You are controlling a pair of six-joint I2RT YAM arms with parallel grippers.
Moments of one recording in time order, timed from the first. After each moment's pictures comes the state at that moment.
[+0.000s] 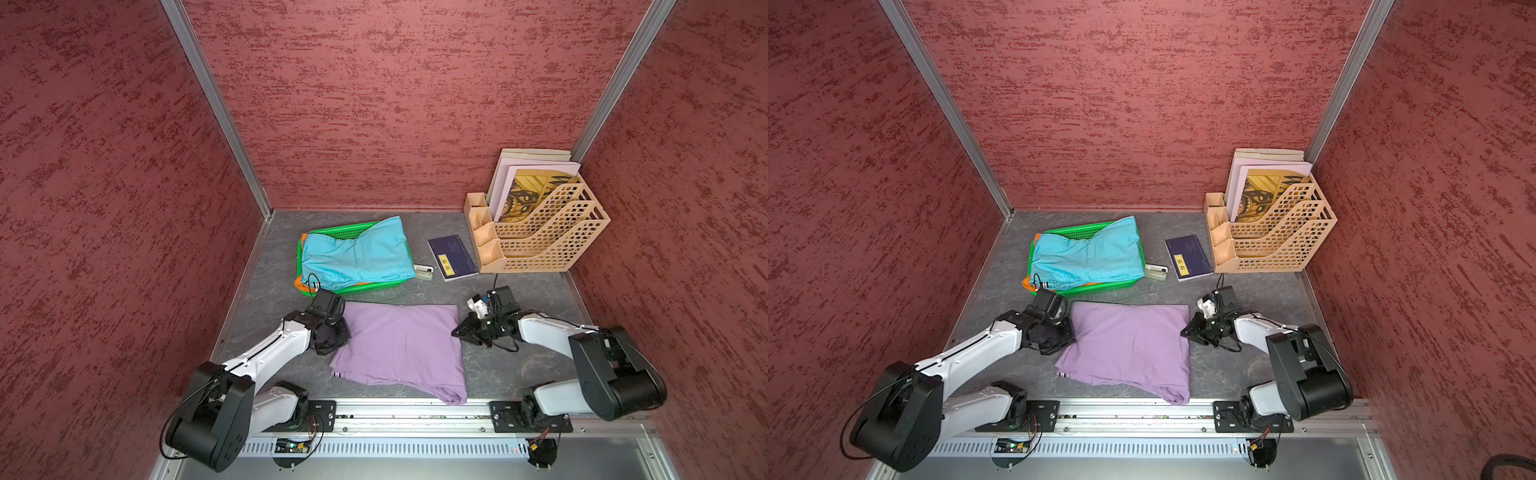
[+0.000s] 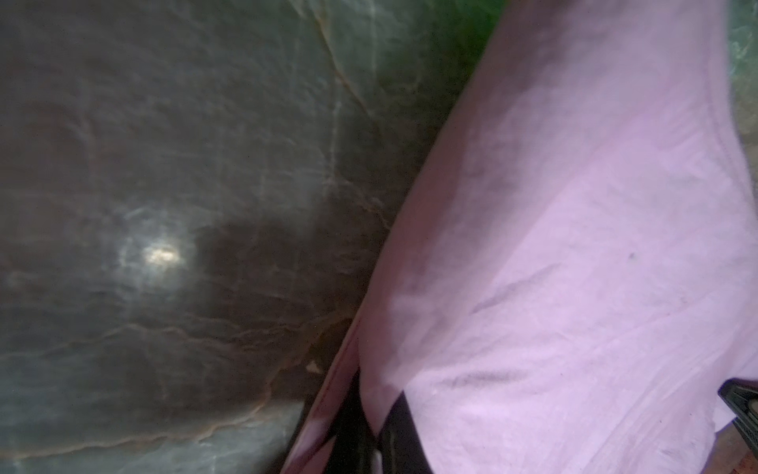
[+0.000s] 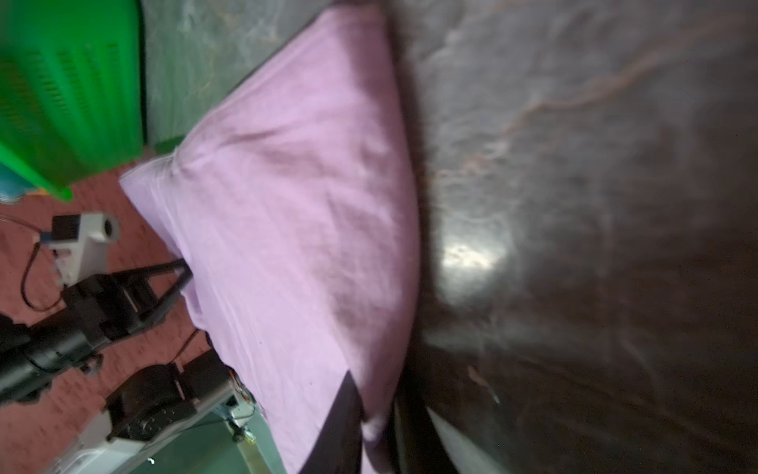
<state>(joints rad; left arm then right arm) -0.35 1.18 0.50 -0.58 0.20 -0.80 0.25 1.42 0.51 -0.27 -0.65 0.63</state>
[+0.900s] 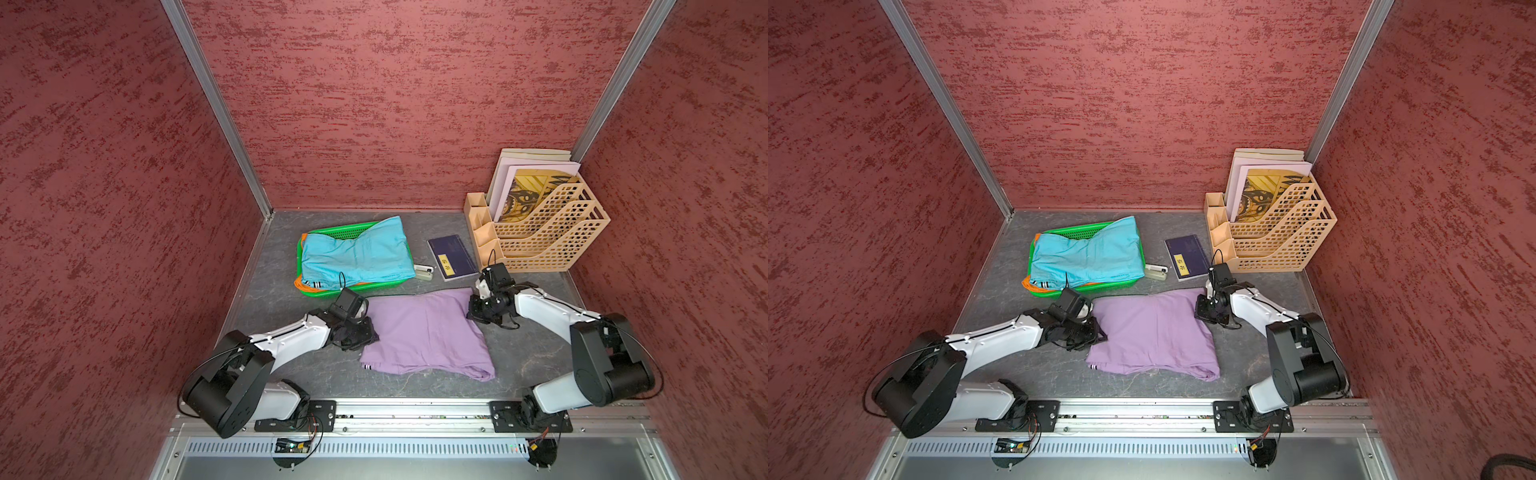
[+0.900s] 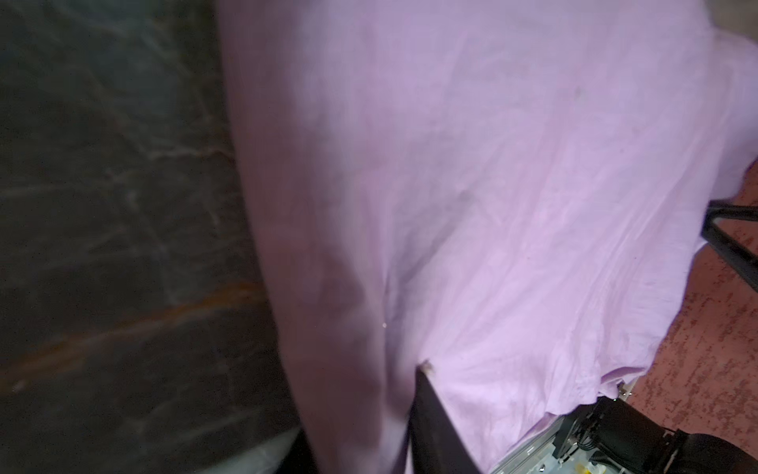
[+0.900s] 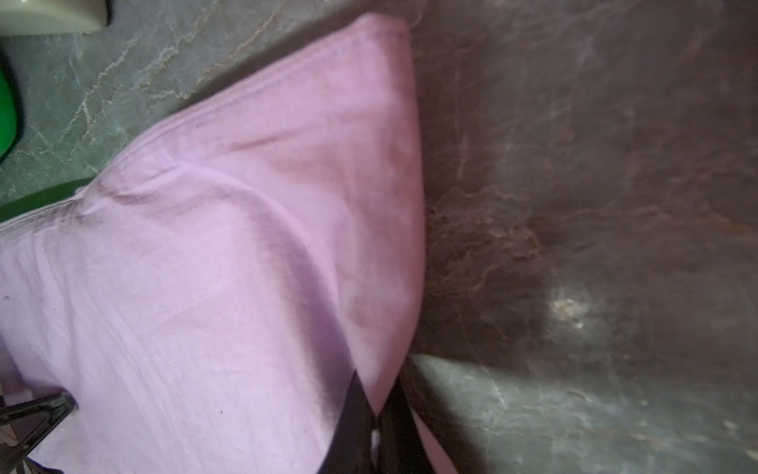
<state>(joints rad) -0.55 1.37 0.54 -0.34 0.34 -0.85 0.25 1.49 0.77 -0.53 -0.29 0.48</state>
